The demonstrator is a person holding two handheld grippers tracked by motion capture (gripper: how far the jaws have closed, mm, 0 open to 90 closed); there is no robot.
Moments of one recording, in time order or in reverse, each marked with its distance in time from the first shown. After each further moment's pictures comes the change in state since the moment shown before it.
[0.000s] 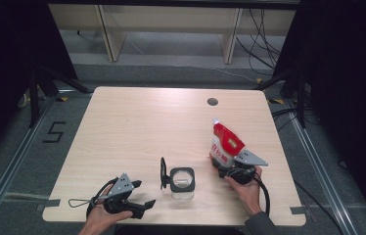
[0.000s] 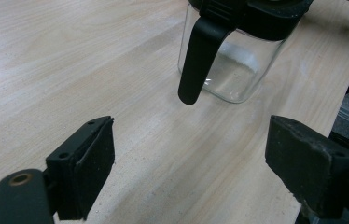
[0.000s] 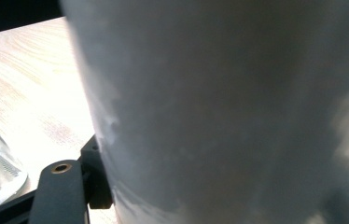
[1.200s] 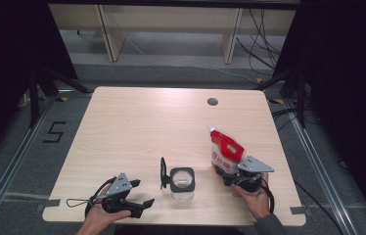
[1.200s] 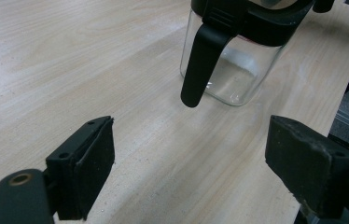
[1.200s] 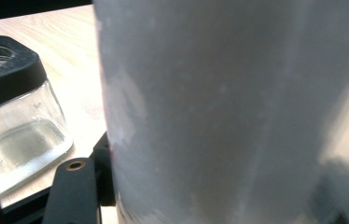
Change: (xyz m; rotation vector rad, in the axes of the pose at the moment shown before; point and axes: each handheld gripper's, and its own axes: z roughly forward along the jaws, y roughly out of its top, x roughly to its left) left arm 0.003 0.001 -0.006 0.013 0.007 -0.005; right arm 0.007 0.004 -0.031 -0.011 0.042 -0.144
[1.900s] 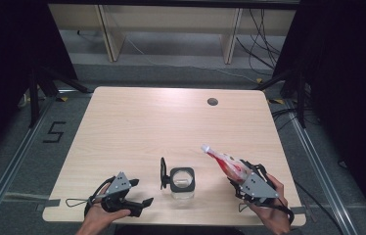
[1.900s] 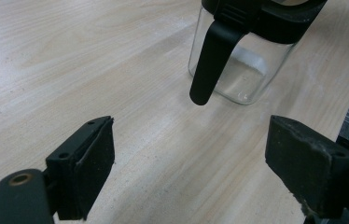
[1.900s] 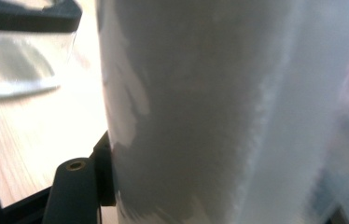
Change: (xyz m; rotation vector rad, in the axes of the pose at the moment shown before) left arm 0.004 -0.001 0.001 0.002 0.011 0.010; right arm 0.031 0.019 -0.059 0.094 -0.167 -0.502
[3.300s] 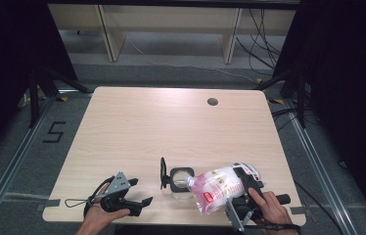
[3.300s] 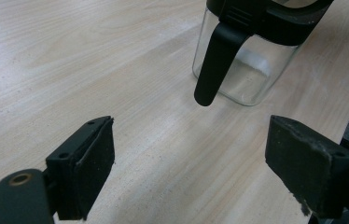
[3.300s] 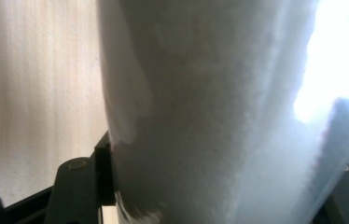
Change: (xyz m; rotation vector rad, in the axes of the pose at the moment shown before) left arm 0.001 0.000 -0.002 -0.002 0.015 -0.007; right arm 0.037 0.032 -0.015 0.229 -0.162 -0.832
